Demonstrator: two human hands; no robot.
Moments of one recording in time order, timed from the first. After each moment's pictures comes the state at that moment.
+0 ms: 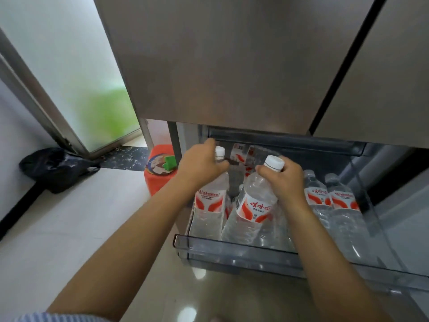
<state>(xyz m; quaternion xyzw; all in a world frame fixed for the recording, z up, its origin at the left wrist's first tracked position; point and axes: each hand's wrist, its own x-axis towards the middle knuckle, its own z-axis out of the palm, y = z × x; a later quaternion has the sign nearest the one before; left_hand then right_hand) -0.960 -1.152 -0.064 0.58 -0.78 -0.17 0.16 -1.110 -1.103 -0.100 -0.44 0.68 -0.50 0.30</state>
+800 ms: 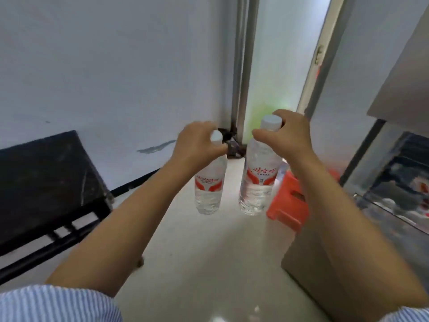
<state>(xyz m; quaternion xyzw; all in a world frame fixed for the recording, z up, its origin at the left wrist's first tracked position) -0.657 -0.799 0.014 0.80 -0.53 0.02 0.29 -0.789 -0.894 0.018 -0.80 0.36 -0.41 0.26</state>
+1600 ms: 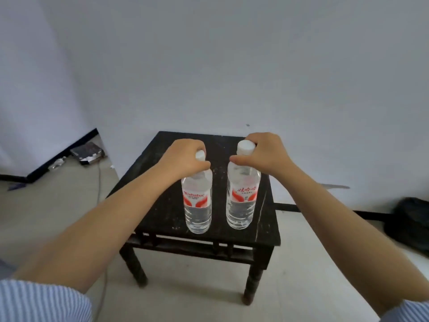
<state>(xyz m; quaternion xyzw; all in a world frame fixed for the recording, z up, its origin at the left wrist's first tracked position) -0.212 -0.483 0.001 0.98 -0.12 0.02 0.18 -0.230 -0.652 -0.001 -0.94 -0.05 -0.15 0.30</state>
